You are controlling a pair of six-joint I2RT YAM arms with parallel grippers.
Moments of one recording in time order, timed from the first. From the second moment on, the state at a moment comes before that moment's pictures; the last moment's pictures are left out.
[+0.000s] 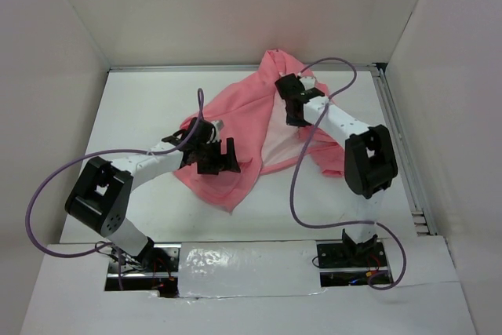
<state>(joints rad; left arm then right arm) -0.49 1.57 0.91 -0.31 0.29 -0.56 0.42 1.92 1.53 -0.69 0.50 0.56</state>
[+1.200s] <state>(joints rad) -0.56 1.48 0.89 -0.33 0.27 -0.61 0.78 1.11 0.76 -0.47 0.10 0.64</state>
